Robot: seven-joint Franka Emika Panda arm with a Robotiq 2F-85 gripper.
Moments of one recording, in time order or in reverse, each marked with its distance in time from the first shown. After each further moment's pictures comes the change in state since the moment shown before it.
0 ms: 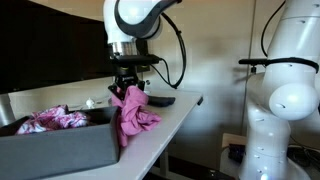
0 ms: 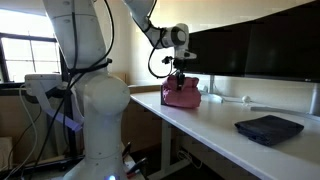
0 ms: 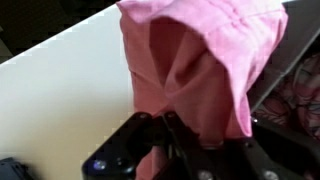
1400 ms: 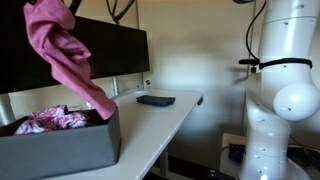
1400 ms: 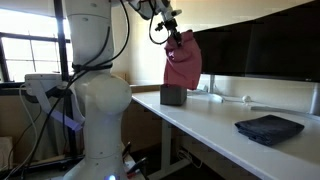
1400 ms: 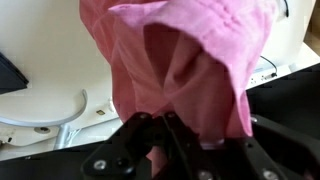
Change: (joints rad) arm 0.068 0.206 0.220 0.751 -0.374 -0.162 0.289
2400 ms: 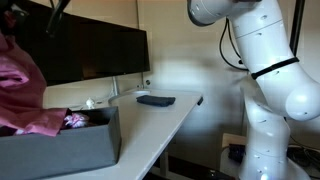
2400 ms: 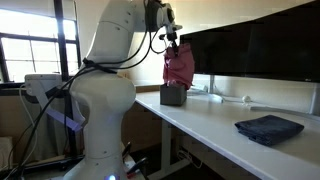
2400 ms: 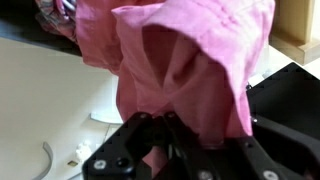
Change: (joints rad) arm 0.190 0.397 -0.075 0.405 0.014 -0.051 0.199
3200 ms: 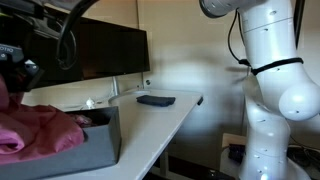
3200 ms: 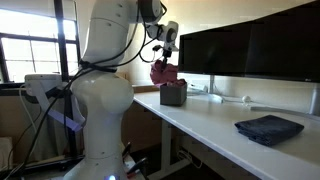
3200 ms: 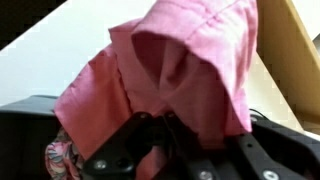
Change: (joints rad) arm -0.103 -0.138 0.025 -0.469 0.566 0.204 0.000
